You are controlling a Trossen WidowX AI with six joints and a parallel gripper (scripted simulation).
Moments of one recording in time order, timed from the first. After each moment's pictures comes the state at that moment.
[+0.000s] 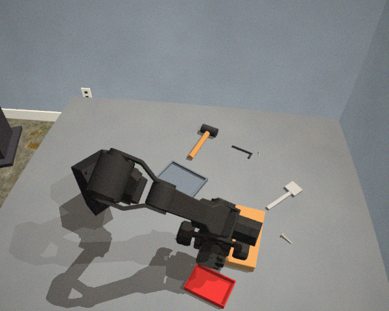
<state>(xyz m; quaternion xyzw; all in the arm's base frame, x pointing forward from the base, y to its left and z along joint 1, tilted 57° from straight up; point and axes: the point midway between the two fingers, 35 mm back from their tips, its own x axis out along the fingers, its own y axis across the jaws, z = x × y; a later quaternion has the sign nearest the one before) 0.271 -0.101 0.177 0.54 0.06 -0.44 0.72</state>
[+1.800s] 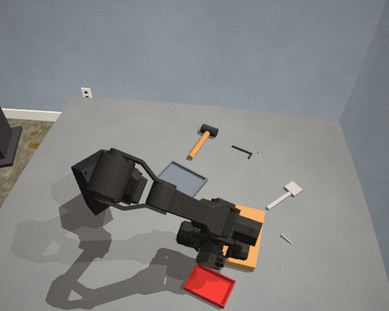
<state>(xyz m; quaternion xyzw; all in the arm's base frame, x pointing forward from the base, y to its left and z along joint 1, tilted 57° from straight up) 0.272 -0.102 0.177 0.54 0.06 -0.43 0.72</state>
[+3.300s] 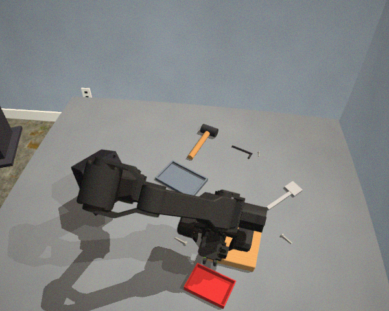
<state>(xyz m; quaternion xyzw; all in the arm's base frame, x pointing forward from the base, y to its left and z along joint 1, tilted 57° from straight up) 0.255 -0.075 0.190 0.54 0.07 -0.44 0.71</state>
